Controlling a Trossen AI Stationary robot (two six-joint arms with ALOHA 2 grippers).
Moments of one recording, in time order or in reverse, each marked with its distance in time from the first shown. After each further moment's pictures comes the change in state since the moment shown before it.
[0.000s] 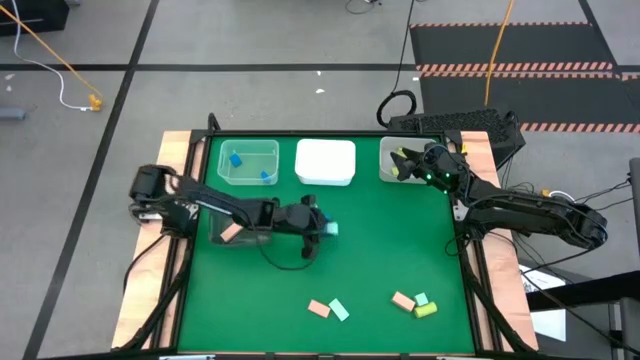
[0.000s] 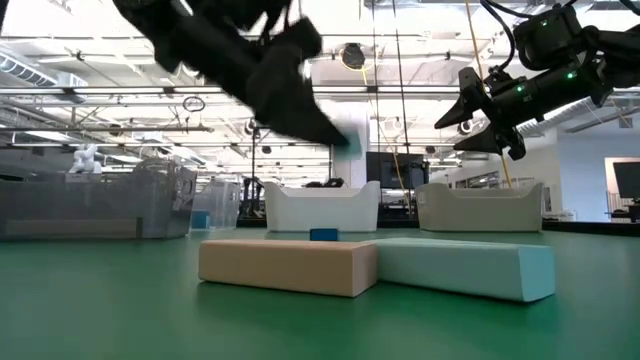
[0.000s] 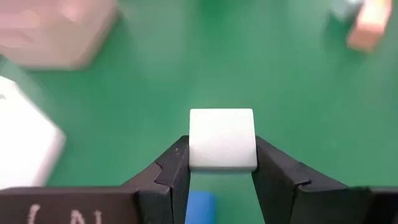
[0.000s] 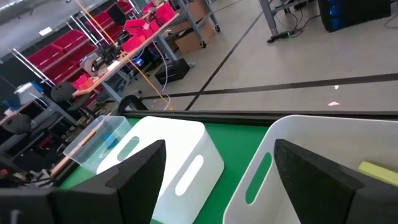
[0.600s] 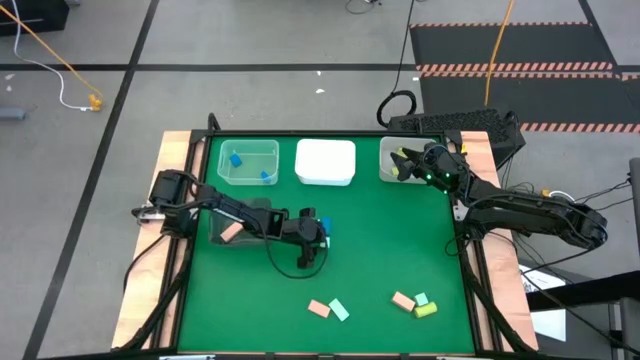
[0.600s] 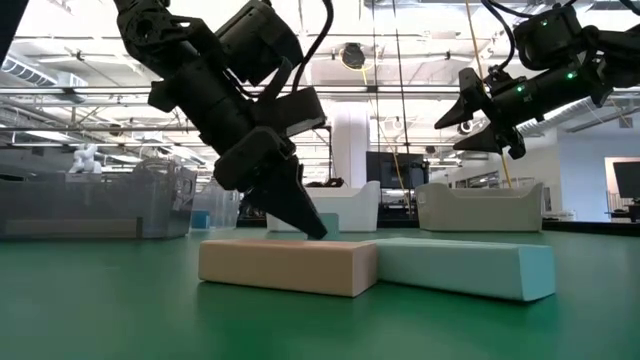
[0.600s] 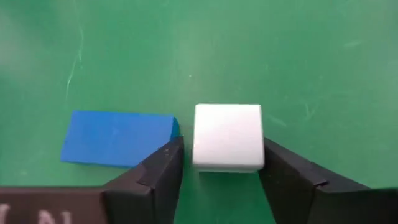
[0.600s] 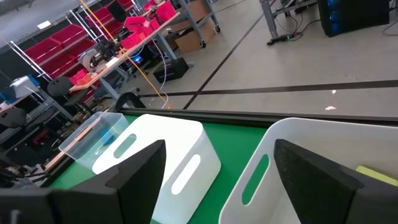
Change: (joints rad) left arm -0.032 0.172 0.000 -0.075 0.052 -0.040; right arm 0.000 0.000 0.000 0.000 0.000 -0.028
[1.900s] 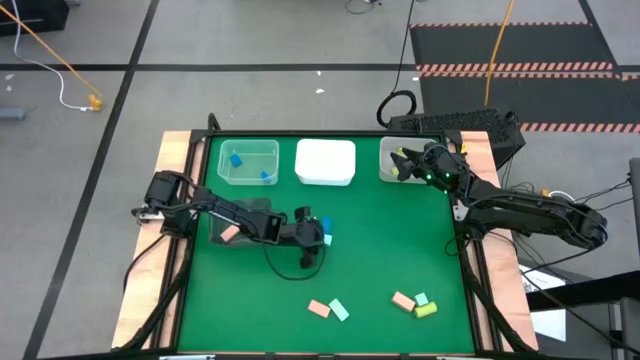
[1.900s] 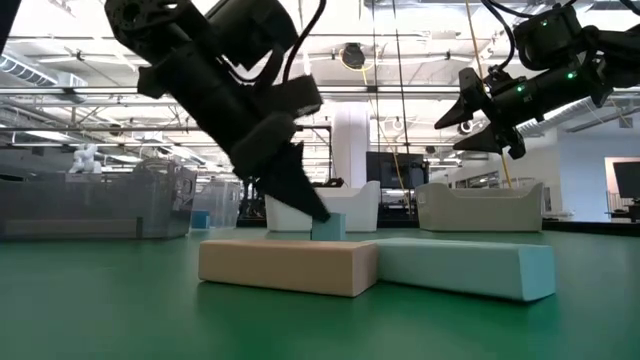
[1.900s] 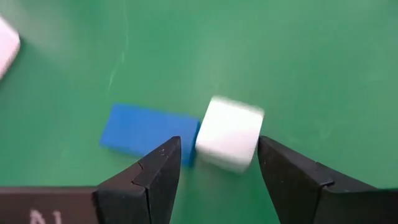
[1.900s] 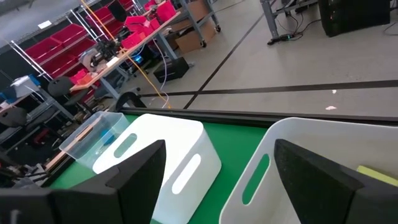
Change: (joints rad) left arm -0.046 -0.028 0.000 -0.004 -0.161 -0.124; right arm 0.000 0.000 0.000 0.000 -0.003 -0.001
